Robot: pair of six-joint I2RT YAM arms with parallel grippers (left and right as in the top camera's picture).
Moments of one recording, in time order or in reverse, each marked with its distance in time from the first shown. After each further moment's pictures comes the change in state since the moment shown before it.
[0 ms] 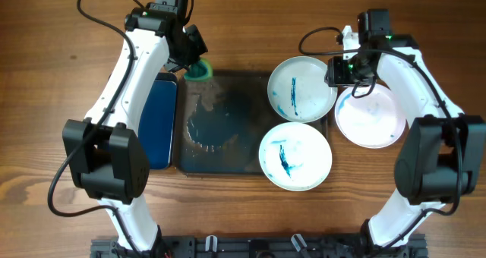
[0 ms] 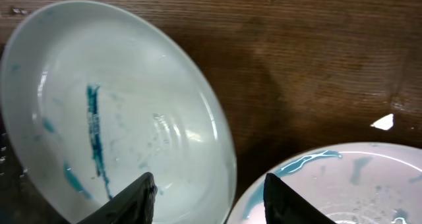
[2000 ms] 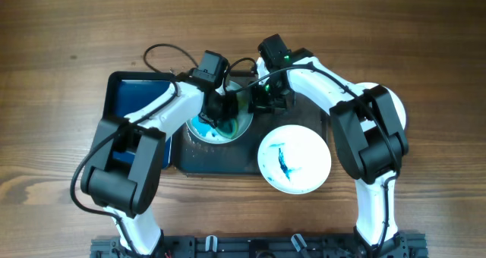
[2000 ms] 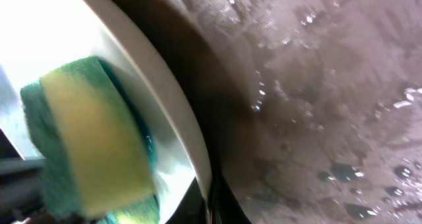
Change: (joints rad) left arm -0.177 -0.049 -0.602 0.444 0.191 0.099; right arm 0.425 0.277 0.095 0.066 -0.312 0.412
